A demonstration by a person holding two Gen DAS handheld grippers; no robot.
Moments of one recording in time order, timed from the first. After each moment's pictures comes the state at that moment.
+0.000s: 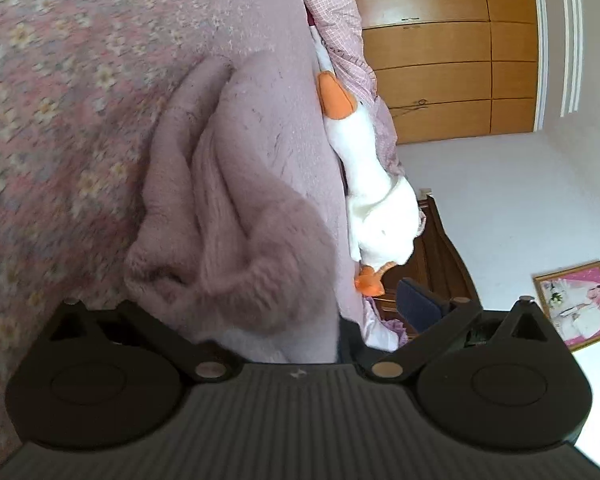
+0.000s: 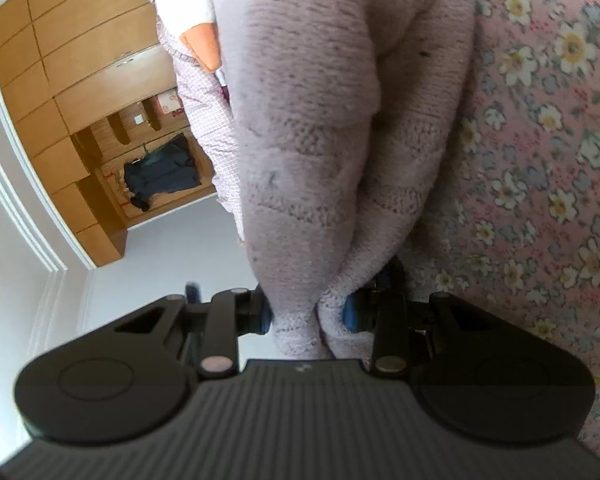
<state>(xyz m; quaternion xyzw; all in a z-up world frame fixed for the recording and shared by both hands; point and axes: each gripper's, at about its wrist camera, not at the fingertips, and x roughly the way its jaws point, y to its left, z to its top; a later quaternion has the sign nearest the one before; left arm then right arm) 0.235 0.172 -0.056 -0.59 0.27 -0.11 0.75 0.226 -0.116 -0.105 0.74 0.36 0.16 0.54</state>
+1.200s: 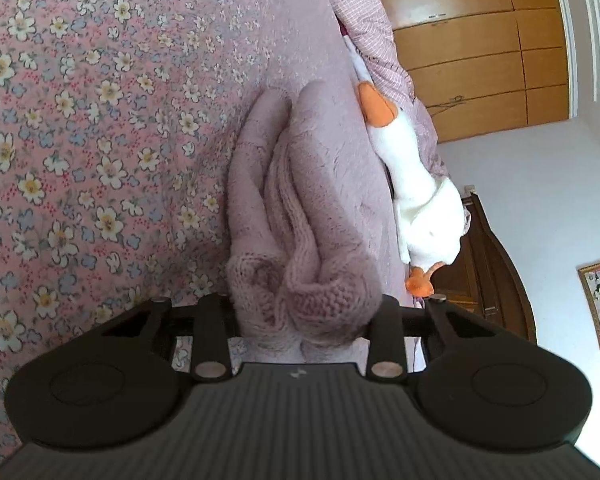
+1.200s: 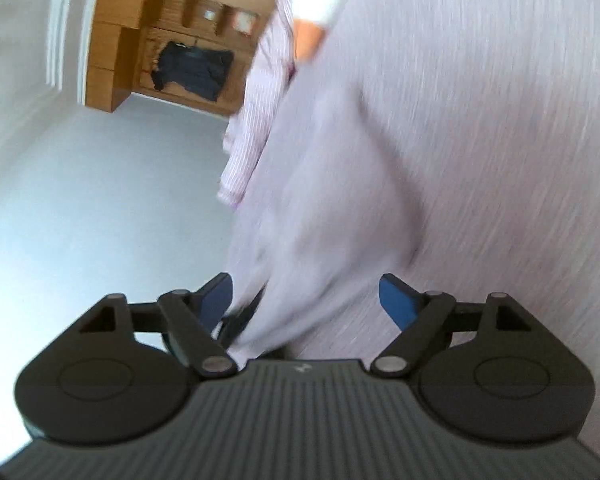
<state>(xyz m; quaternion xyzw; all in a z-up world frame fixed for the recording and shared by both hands) 0.208 0.205 -0.060 -0.55 0.31 -0.06 0.77 0.174 -0.262 -0.056 0.47 0.35 0.27 0.77</state>
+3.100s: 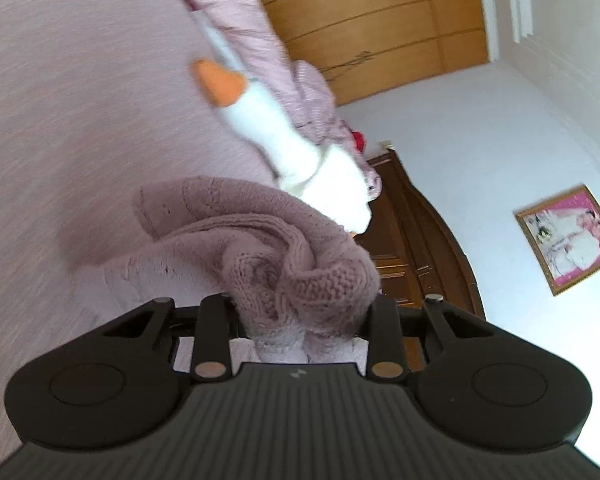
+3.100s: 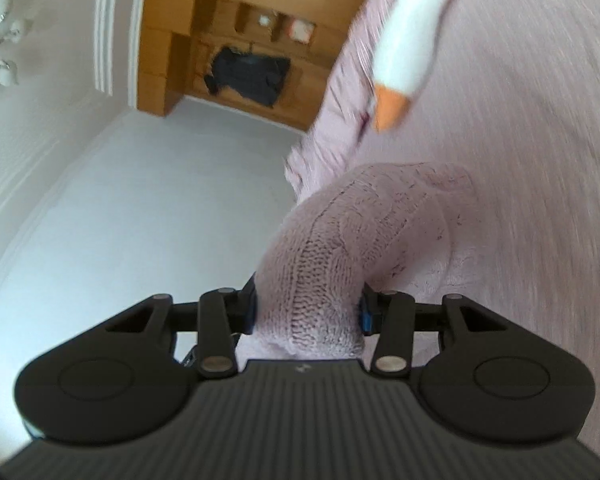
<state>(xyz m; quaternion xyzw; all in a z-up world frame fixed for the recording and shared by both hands) 0.341 0.129 0.085 -0.50 0.27 -0.19 0.80 0.334 -0.317 0.060 0.50 0.31 0.35 0.73</state>
